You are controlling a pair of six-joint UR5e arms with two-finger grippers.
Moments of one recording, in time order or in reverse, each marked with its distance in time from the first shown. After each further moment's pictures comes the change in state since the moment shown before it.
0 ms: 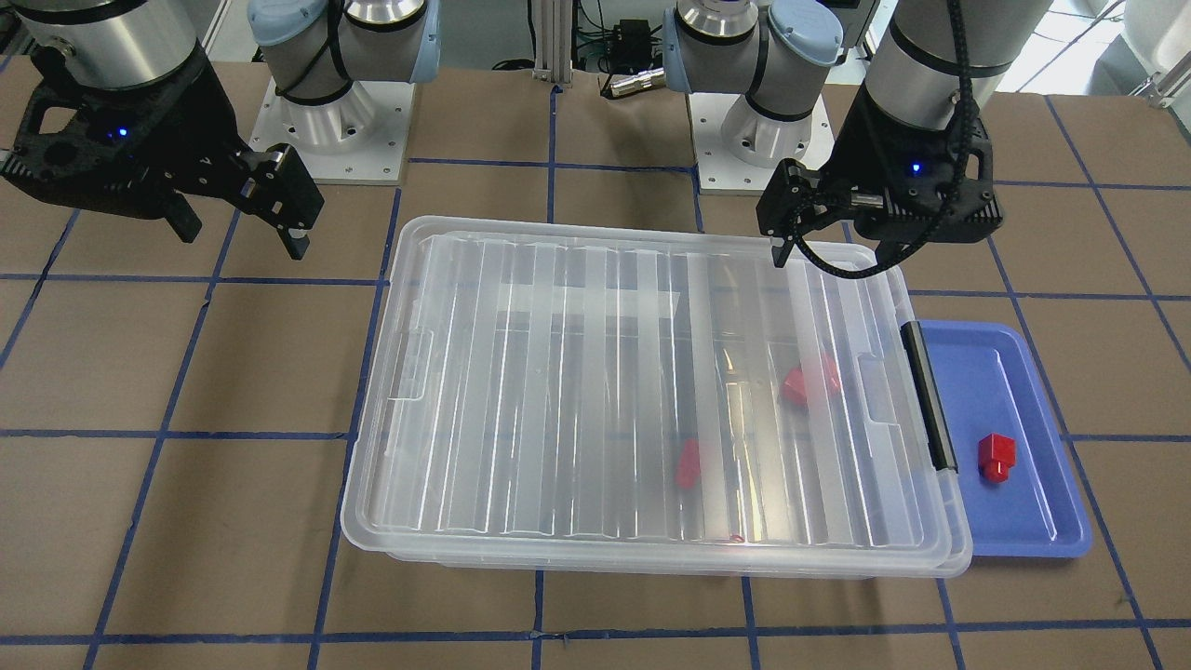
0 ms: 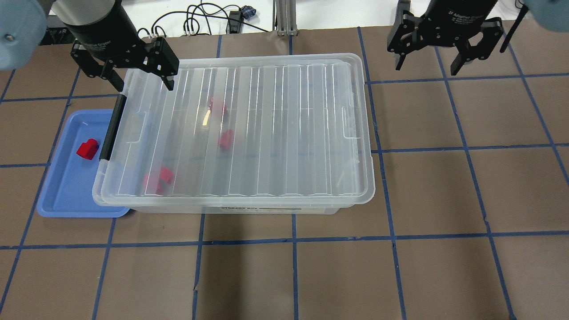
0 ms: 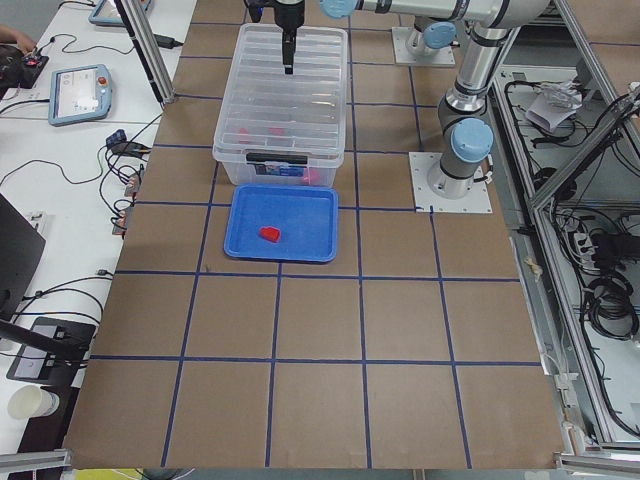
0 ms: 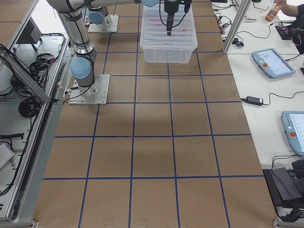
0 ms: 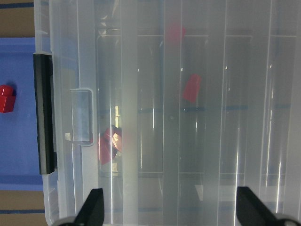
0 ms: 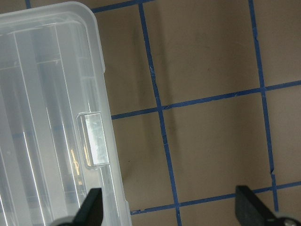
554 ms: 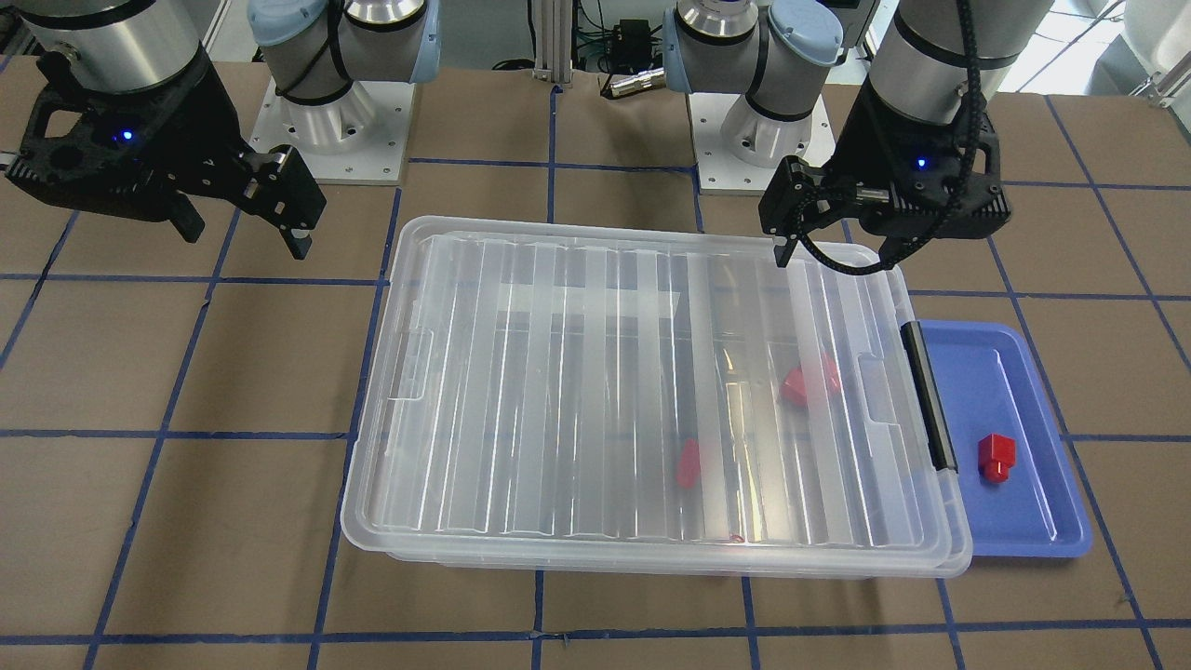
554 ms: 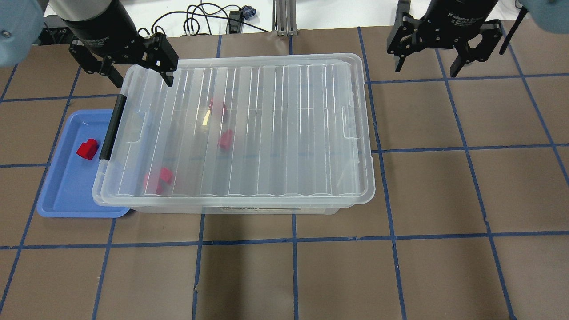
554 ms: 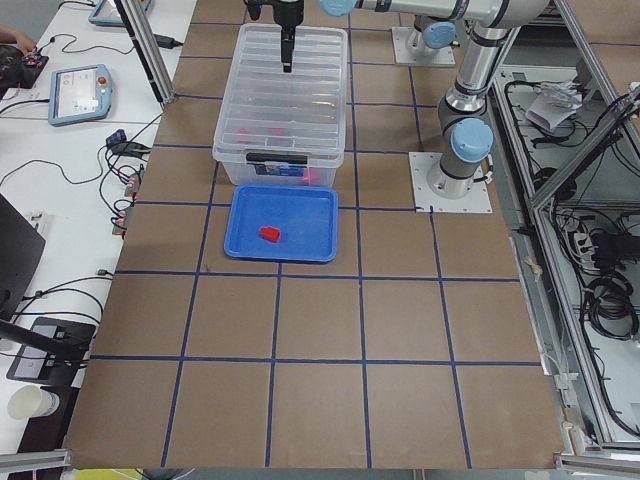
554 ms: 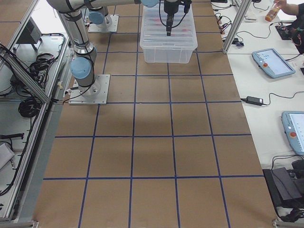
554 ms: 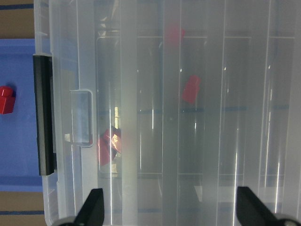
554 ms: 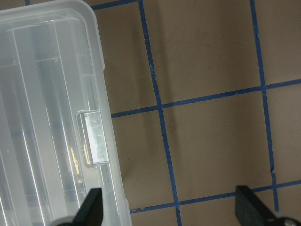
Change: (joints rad) left arm 0.000 -0.005 0.020 0.004 0.000 0.000; right arm 0.000 -0.001 0.004 0.002 0.001 -0.002
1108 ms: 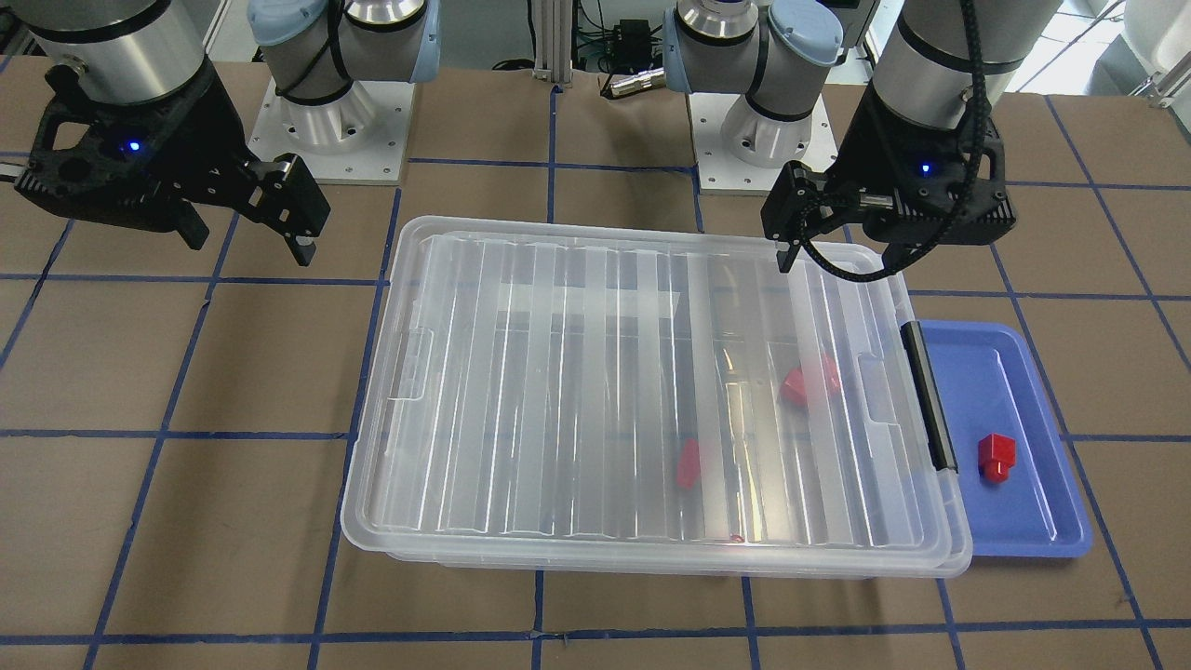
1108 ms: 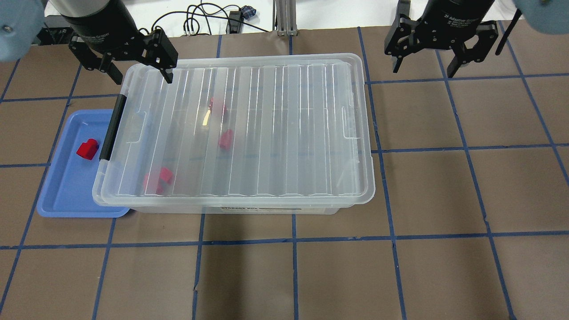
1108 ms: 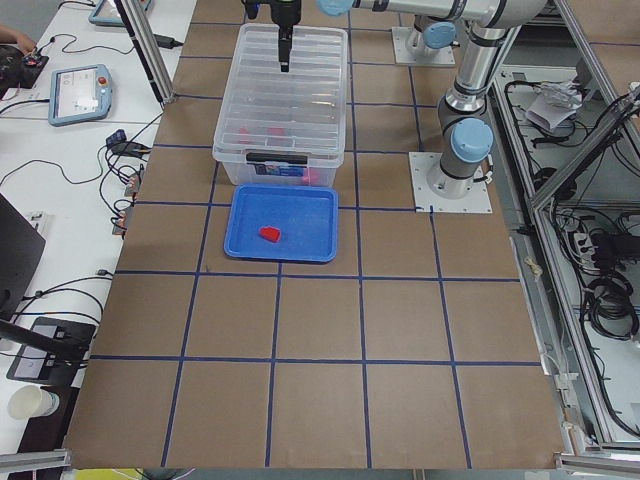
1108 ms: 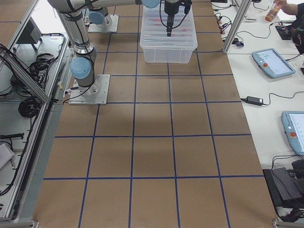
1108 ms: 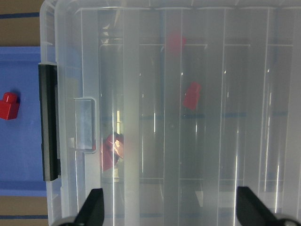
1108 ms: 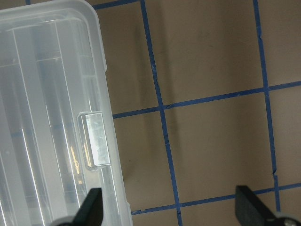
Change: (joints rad) left arm 0.000 -0.010 0.008 0.000 0.002 -0.001; right arm 0.008 0.014 0.001 -0.011 0.000 -0.001
